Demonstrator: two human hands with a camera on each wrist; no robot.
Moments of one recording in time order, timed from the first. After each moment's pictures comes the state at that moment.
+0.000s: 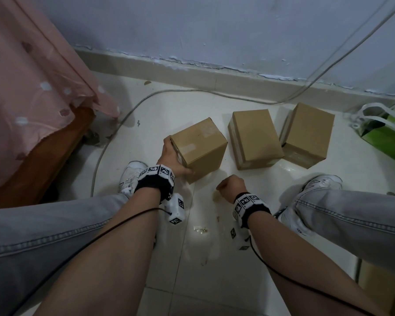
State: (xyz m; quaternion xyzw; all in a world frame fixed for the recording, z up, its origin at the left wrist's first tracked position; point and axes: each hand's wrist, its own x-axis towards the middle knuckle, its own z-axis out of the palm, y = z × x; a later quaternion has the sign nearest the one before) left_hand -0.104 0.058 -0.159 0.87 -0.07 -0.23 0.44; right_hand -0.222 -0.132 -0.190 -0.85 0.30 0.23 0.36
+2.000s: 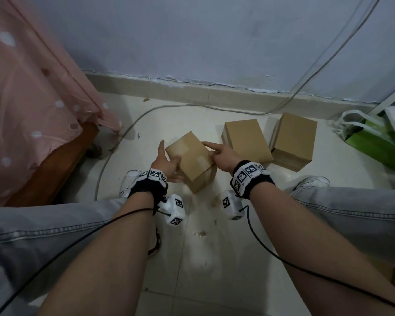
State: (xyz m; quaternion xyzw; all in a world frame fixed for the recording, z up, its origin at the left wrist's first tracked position) left_hand -0.129 0.058 -0.091 0.79 0.11 -0.30 0.52; right_hand -0.180 -0.135 -0.062 -0.79 0.20 0.16 0.56
